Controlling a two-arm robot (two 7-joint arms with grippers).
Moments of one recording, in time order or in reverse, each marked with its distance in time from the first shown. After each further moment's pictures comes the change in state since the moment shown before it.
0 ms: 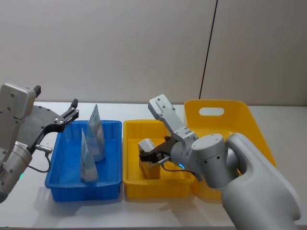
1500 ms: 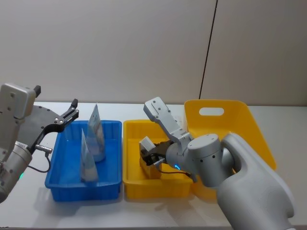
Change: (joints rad) left arm 0.000 0.000 0.000 0.000 0.000 0.000 0.000; right arm 0.024 -0.026 0.008 0.067 0.002 -0.017 0.040
